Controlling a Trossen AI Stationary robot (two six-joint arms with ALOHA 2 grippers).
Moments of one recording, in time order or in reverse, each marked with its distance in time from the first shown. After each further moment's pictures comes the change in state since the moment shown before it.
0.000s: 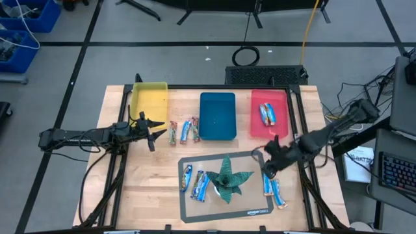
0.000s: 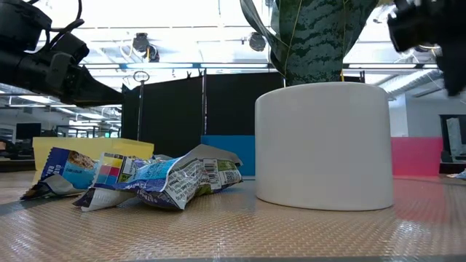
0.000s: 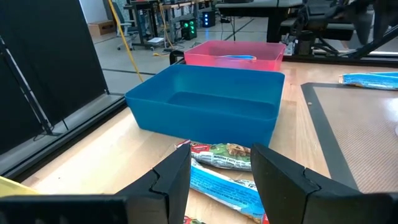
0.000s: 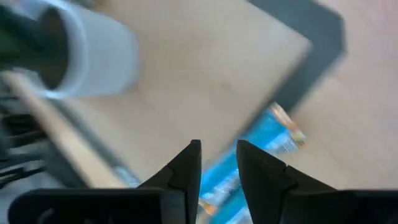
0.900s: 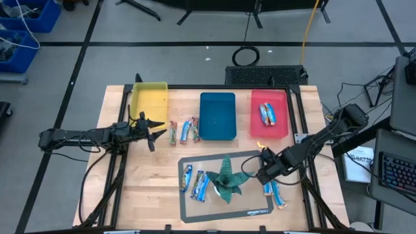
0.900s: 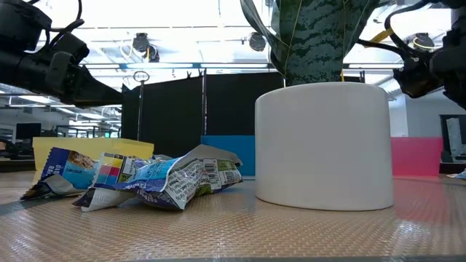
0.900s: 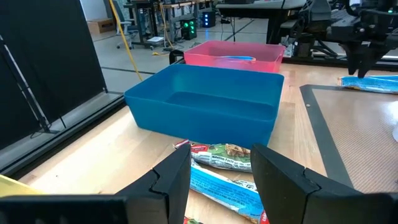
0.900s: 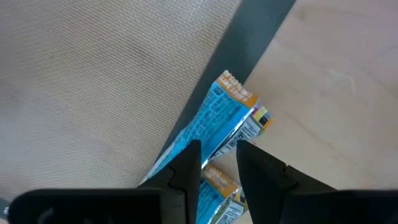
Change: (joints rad) left arm 0.000 0.000 -0.001 0.003 0.001 -0.018; right arm 0.023 0.303 0.000 -0.026 -0.076 0.117
